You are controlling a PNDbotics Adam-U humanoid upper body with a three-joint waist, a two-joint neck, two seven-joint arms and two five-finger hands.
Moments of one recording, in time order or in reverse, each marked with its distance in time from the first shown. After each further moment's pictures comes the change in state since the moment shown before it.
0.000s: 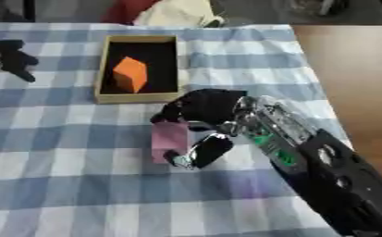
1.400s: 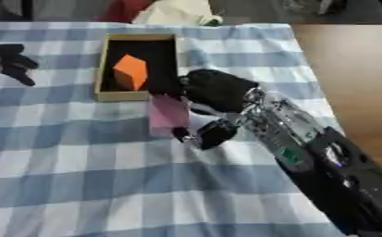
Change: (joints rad) left arm 0.006 0.000 0.000 0.004 0.002 -0.001 -0.020; right arm -0.020 -0.072 -0.059 -0.100 -0.102 0.143 -0.240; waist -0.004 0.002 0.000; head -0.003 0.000
